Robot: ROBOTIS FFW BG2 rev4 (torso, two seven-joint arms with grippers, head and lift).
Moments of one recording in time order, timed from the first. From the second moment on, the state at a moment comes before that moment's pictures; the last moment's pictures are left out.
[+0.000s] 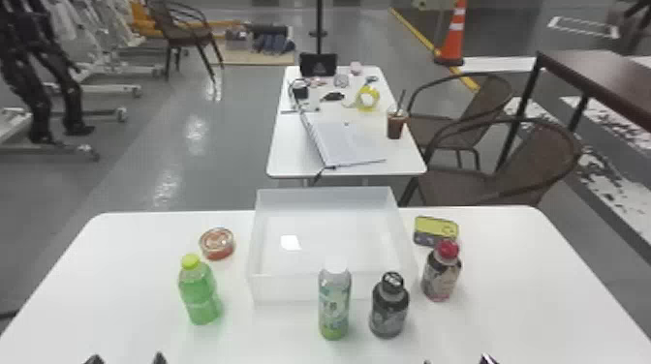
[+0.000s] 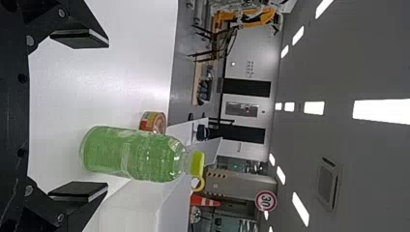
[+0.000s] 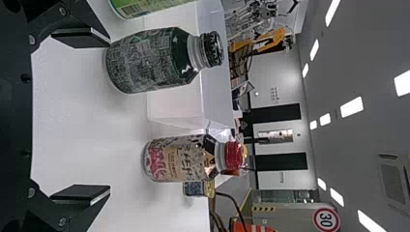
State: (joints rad) left arm 0.47 0.00 0.23 -1.63 0.19 -0.33 -0.27; right arm 0.43 -0.10 0.09 -1.65 -0.14 -0.19 0.12
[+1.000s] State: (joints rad) left arm 0.42 0.00 0.18 -1.61 0.20 -0.27 -0.27; right arm 0.43 -0.10 0.10 -1.65 -0.14 -0.19 0.12
